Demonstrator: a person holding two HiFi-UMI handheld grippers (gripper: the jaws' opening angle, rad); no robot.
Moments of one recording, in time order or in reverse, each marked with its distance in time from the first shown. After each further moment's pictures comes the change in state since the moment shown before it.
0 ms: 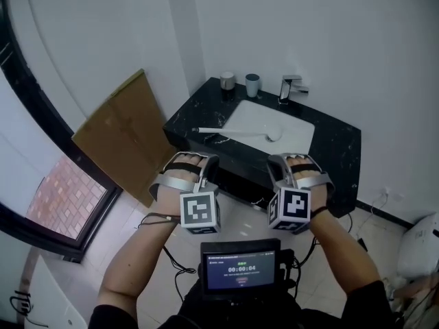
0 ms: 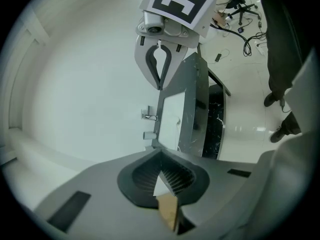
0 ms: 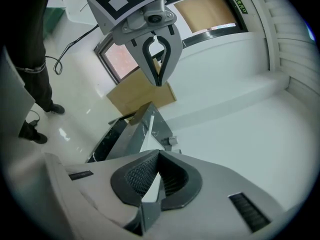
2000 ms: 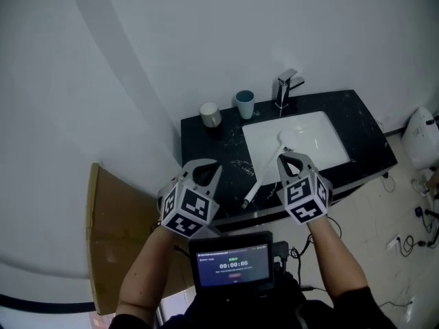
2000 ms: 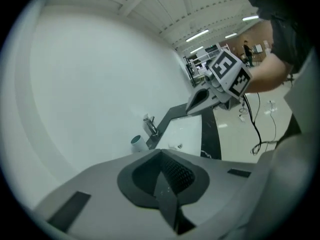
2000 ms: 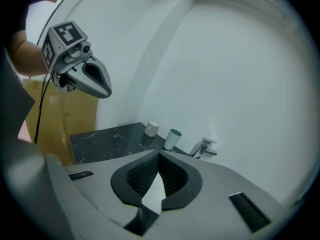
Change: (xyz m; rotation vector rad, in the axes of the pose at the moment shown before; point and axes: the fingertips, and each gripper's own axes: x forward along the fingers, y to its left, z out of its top) left arm 0.366 0.153 -0.309 -0.452 -0.664 -0.480; right arm 0.393 -0.134 0.063 1.086 0.376 -0.360
